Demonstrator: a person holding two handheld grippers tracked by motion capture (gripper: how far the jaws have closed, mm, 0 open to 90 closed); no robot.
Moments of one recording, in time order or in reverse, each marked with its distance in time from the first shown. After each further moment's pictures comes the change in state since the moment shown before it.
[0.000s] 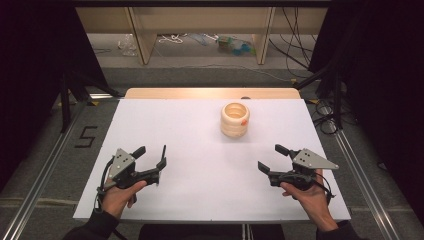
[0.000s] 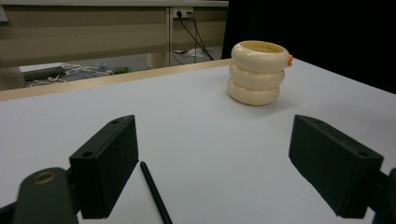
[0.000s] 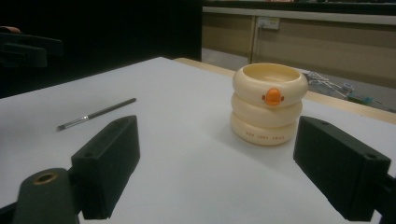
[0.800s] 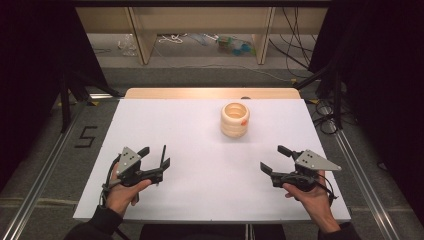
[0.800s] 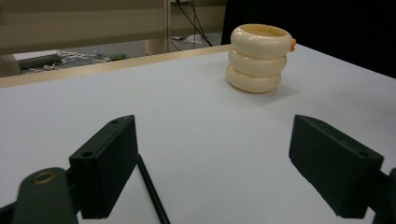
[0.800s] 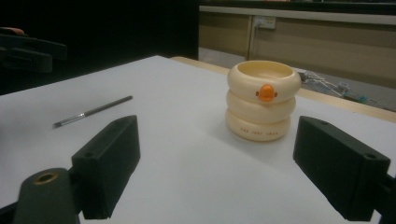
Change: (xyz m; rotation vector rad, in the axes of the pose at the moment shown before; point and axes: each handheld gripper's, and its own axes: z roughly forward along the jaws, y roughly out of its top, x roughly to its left) left arm -0.004 -0.001 0.012 0.060 -0.004 0.015; right arm -0.002 -0.002 -0.007 0.027 0.004 0.011
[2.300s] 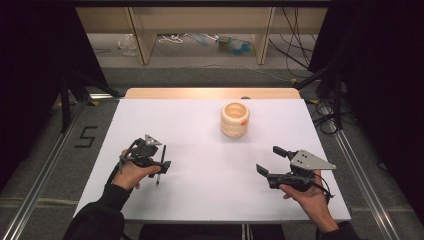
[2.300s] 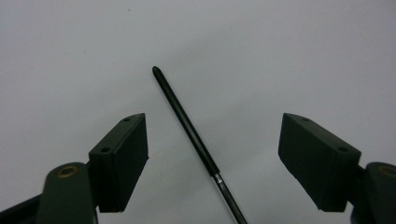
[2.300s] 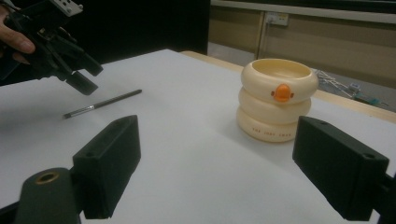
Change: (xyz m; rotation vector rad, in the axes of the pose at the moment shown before) left arm 0.018 0.019 0.058 0.601 0.071 0.121; right arm 0.004 0.002 0.009 -0.010 0.029 -0.051
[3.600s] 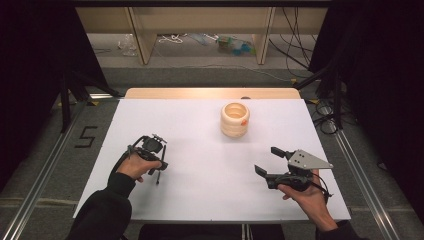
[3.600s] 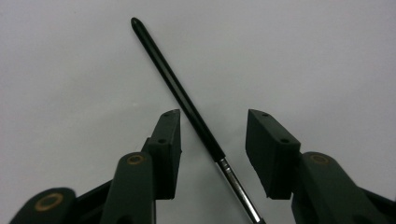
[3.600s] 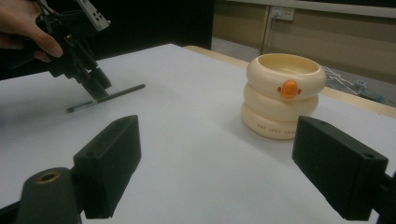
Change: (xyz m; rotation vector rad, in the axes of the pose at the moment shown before) left arm 0.011 0.013 0.024 0.263 -0.063 0.011; right arm 0.000 0.000 0.003 0.029 0.011 -0.017
